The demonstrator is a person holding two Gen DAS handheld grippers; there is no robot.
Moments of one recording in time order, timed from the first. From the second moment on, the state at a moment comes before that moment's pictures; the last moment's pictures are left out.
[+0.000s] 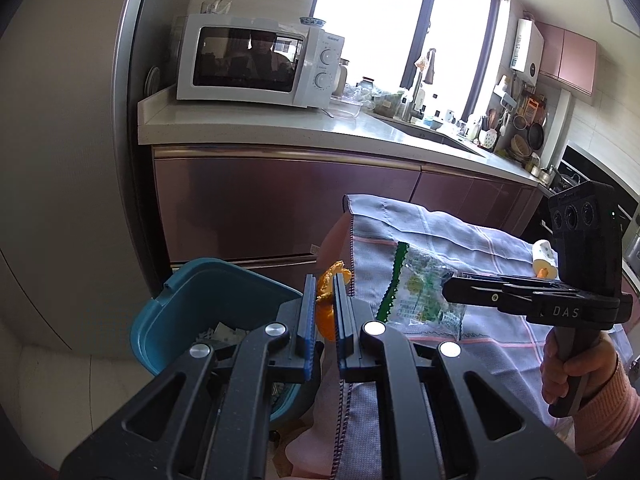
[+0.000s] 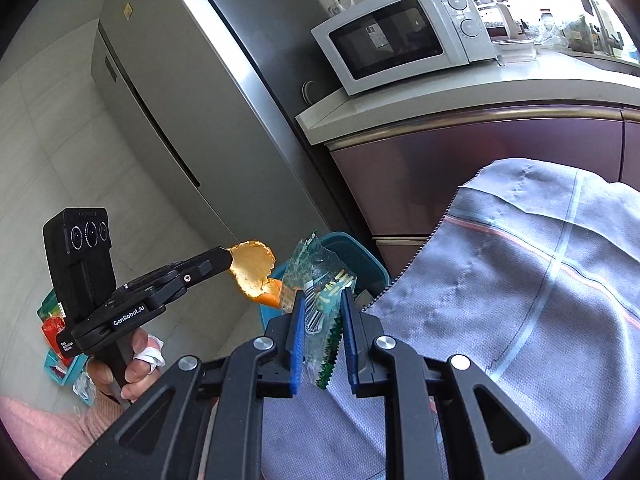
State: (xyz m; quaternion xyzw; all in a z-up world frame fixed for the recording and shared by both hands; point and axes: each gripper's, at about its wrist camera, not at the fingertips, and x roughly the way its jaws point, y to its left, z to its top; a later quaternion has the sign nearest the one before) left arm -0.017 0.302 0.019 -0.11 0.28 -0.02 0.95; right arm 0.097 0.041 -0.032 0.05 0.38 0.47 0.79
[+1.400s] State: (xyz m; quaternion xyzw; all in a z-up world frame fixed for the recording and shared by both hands) left arm 0.004 0.340 -0.013 -0.12 0.31 0.04 0.94; right arm 0.126 0.118 -0.062 0.01 0.43 0.47 0.77
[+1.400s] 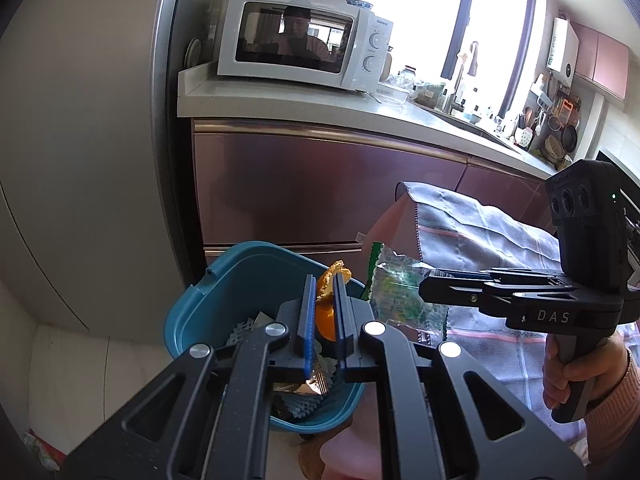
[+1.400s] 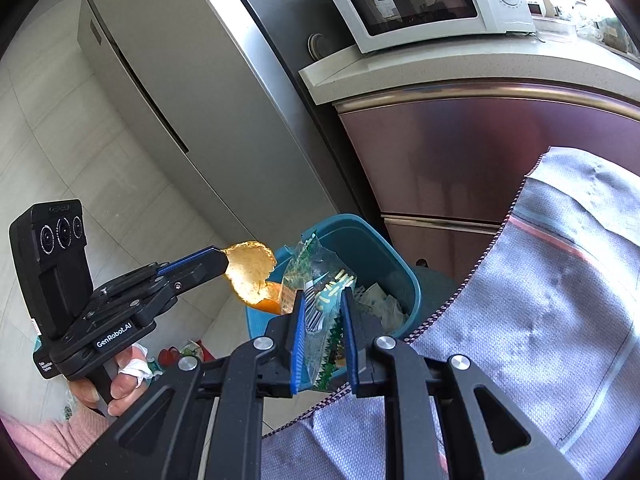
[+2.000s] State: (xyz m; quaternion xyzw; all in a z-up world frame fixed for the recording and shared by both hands) left arm 0.018 0.351 -0.037 -0.13 0.33 0.05 0.93; right arm 0.136 0.149 -0.075 -0.01 0.44 0.47 0.76
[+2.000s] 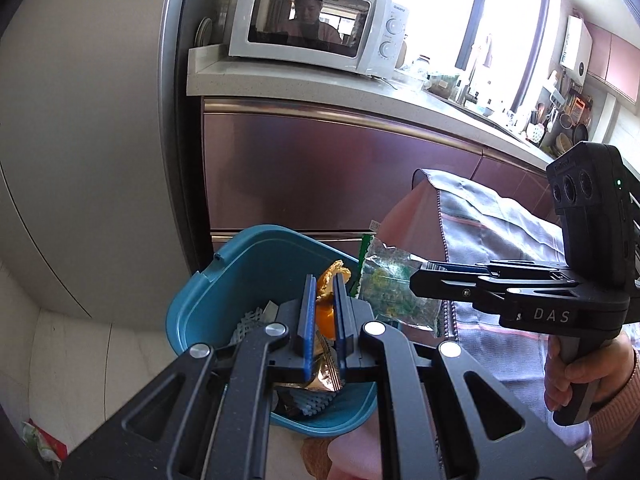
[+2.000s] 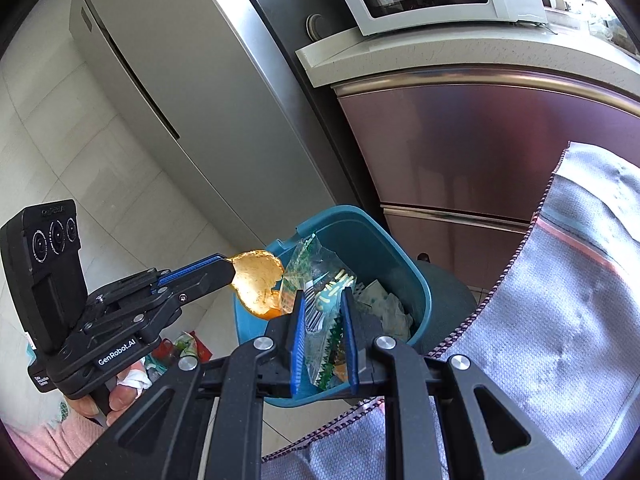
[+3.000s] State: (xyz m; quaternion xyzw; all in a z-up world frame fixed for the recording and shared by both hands) left arm 0.043 0.360 -0.075 -0.14 0.37 0.07 0.91; right arm 0.153 0.188 -0.100 -0.03 0.48 0.44 0.76
